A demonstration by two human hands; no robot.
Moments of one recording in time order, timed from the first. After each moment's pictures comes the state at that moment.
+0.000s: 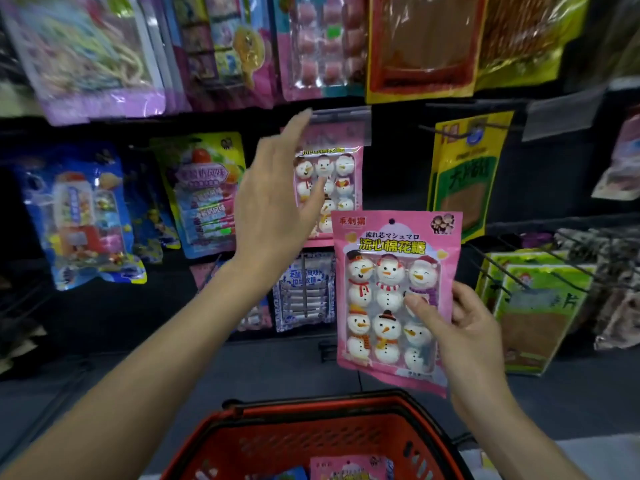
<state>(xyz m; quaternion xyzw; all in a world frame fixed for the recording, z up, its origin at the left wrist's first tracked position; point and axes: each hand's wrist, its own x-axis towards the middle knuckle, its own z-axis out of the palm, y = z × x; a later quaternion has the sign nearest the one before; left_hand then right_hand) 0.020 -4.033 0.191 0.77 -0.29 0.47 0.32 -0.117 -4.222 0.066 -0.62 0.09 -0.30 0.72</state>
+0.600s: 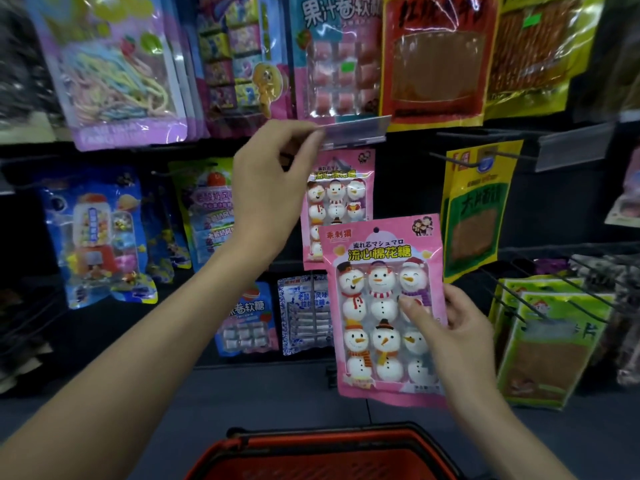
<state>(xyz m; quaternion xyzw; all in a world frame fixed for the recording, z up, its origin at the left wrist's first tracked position) 0.031 -4.024 0.246 0.70 -0.31 0.46 0.45 -0.086 -4.212 0.083 -0.64 0.04 -0.33 0.69</state>
